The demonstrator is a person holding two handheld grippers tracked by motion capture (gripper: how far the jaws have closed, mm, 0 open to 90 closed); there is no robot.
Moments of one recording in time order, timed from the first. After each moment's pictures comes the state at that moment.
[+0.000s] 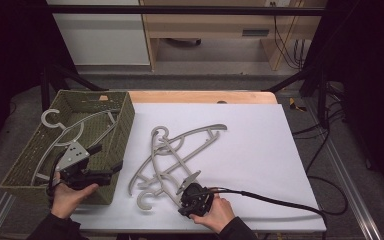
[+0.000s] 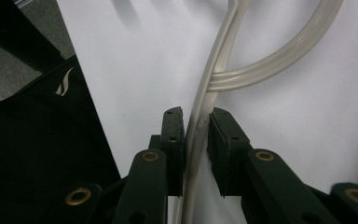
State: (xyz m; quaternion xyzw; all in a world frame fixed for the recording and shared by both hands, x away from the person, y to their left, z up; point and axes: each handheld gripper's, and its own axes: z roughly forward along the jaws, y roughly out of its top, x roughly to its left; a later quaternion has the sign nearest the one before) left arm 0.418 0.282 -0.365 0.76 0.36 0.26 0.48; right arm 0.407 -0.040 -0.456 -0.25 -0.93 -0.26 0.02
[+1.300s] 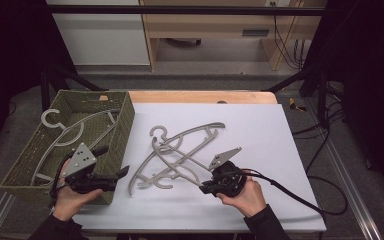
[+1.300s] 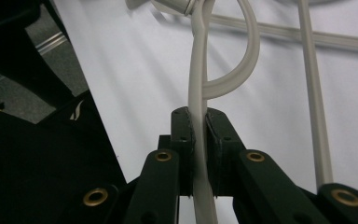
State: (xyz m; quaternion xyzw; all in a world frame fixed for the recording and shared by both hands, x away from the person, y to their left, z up) left arm 0.408 0.264 -0.358 0.79 0.30 0.27 0.47; right arm 0.424 -0.114 -0.382 -0.27 -0.90 -0.34 0.00
